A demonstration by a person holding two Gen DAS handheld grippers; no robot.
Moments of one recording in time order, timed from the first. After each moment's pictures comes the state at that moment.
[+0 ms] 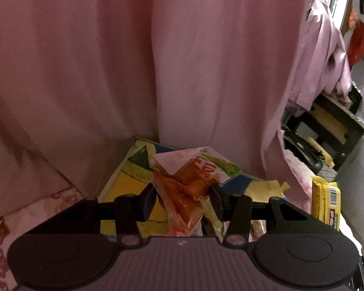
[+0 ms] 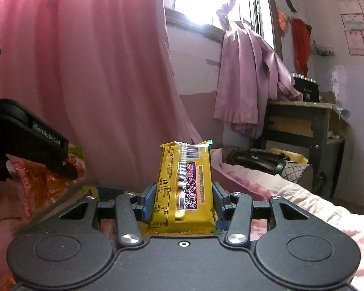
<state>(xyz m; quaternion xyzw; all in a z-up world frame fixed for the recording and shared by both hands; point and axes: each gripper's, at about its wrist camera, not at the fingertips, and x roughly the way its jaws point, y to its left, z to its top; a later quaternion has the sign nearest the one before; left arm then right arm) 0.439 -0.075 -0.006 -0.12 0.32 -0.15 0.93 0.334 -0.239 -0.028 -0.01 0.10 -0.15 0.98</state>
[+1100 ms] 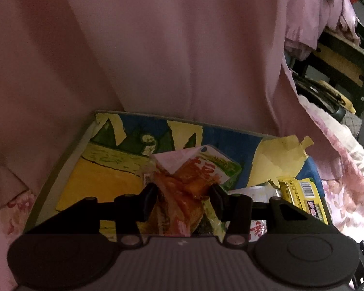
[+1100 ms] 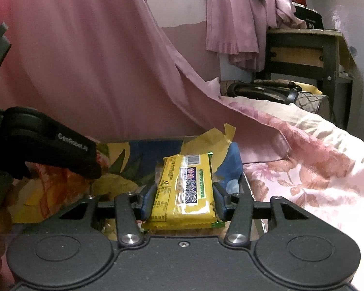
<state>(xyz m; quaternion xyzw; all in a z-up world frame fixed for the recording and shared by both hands) 0.481 -0.162 -0.058 -0.01 0.39 -0.15 0.91 0.393 -0.286 -0.083 0.06 0.22 -0.14 0.96</state>
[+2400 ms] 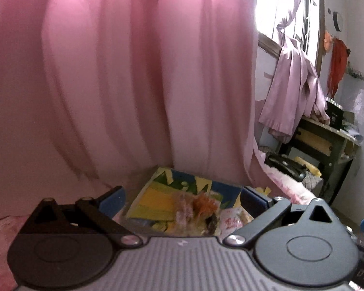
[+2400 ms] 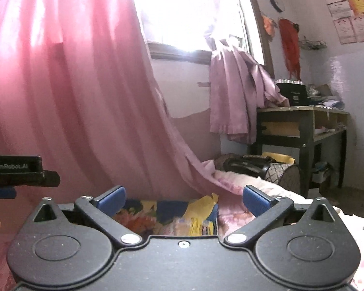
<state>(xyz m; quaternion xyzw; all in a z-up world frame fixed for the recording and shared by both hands) 0.244 -0.048 0.050 -0.08 0.20 -0.10 0.97 0.170 -0.250 0.036 0.04 0.08 -0.10 0.99</state>
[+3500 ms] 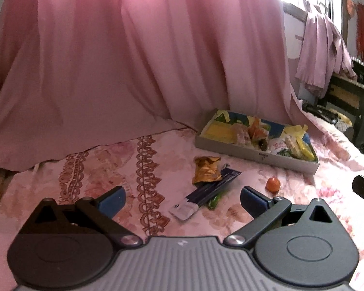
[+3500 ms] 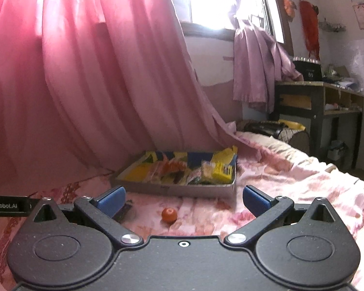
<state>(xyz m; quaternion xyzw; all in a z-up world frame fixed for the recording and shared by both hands) 0.088 0.006 0.007 -0.03 0.28 0.01 0.96 0.056 -0.208 0.015 0.04 0.16 -0.04 0.99</state>
